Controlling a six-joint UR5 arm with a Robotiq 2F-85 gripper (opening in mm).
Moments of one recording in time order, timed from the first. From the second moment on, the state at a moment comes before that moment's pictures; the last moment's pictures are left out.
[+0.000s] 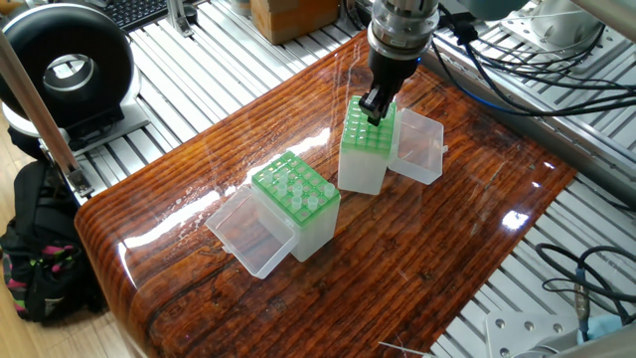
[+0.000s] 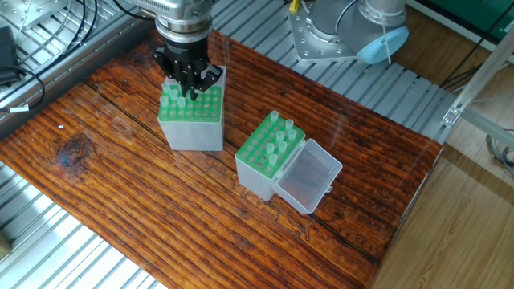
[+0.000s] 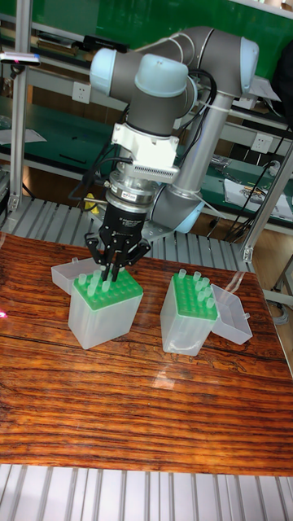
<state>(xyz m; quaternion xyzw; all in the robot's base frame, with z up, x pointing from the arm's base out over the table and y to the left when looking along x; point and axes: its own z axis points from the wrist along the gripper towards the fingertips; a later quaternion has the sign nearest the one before) 0.488 -0.054 0.143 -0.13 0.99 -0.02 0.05</state>
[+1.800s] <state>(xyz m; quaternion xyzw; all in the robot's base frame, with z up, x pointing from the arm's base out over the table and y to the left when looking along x) 0.478 -0.052 0.178 -0.13 0.99 -0.02 0.02</state>
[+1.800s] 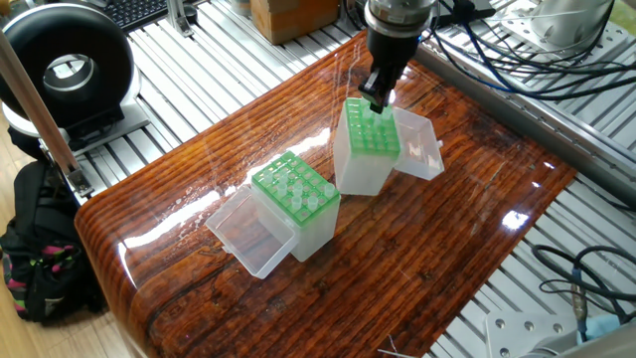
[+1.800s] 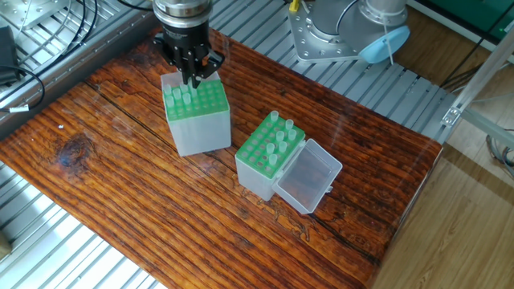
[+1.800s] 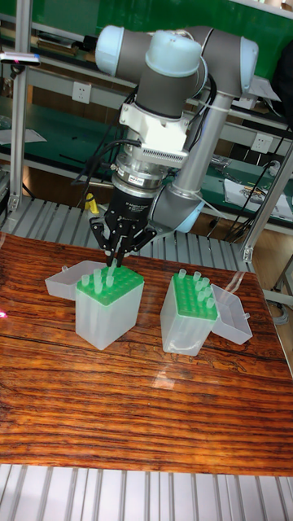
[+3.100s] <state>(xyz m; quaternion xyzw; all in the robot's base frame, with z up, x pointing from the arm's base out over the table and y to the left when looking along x) 0.482 -0.043 0.210 -0.13 0.99 -0.04 0.00</state>
